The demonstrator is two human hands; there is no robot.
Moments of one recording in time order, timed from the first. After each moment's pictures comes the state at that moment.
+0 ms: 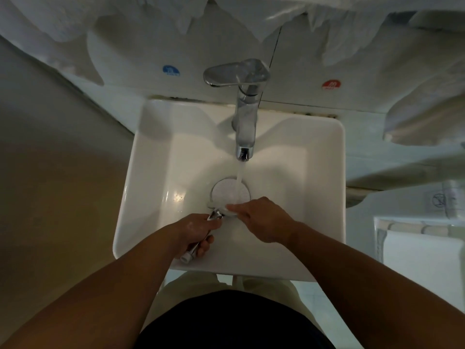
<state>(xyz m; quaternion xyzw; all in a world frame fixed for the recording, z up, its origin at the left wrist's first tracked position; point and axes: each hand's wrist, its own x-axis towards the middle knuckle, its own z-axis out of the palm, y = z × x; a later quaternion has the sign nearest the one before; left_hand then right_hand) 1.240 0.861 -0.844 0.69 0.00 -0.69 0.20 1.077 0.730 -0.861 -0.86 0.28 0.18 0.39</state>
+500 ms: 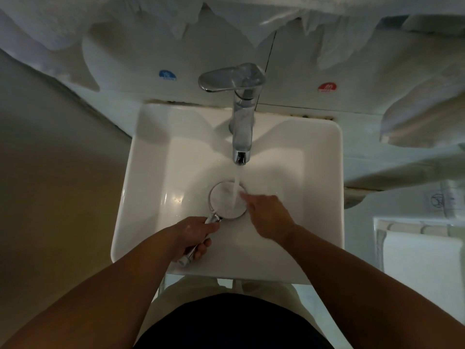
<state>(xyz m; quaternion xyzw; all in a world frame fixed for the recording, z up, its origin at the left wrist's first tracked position) 1.242 0.860 -0.844 0.69 -0.02 -0.69 0.19 1.071 0.720 -0.870 -0.87 0.35 0.13 0.32</state>
